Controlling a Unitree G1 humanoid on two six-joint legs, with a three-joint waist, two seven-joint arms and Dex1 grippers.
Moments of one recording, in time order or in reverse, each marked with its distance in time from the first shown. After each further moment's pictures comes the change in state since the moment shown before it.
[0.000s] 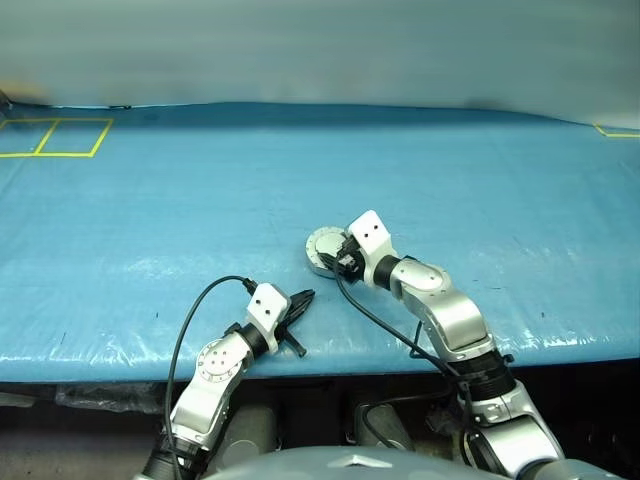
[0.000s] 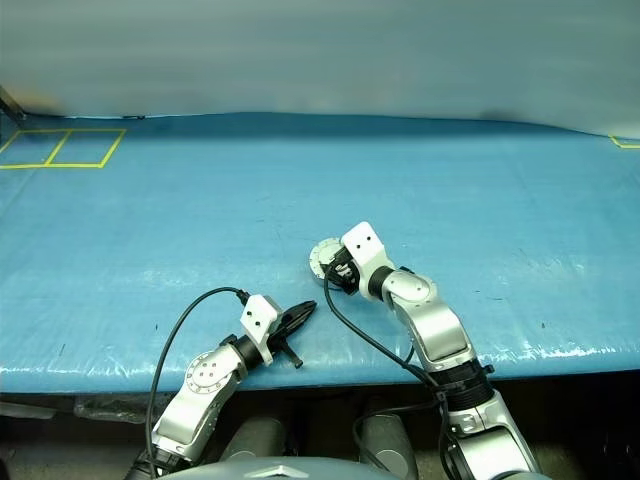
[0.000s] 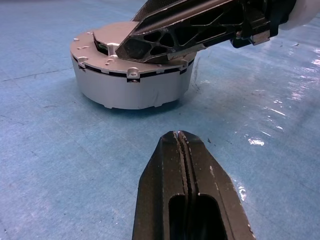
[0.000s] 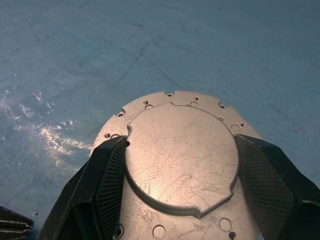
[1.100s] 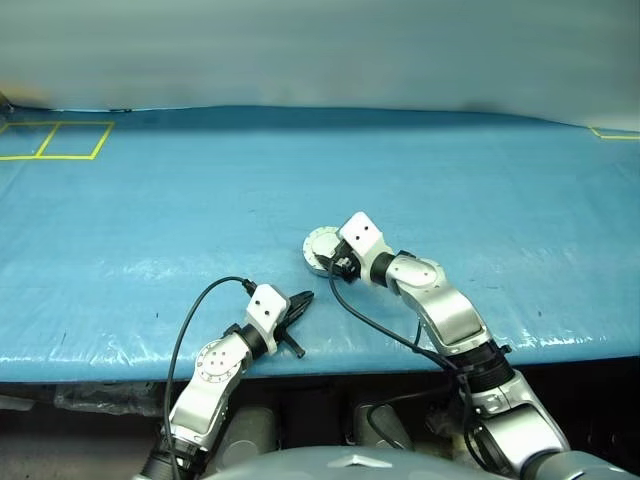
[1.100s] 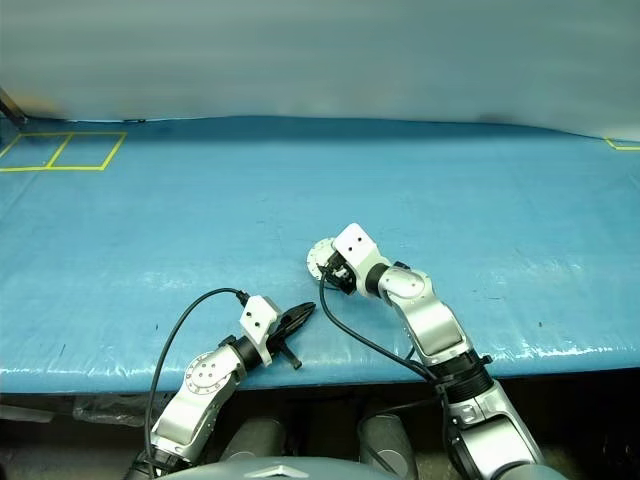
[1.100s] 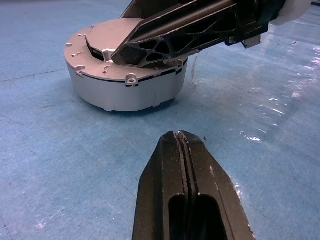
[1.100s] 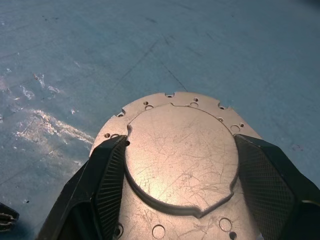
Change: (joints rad) left arm 0.002 0.000 0.000 0.001 0.000 0.004 0.000; right arm -0.048 -0.038 0.062 0.073 -0.056 -0.071 0.047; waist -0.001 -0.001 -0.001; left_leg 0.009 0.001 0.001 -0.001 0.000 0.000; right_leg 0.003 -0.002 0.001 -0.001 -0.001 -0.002
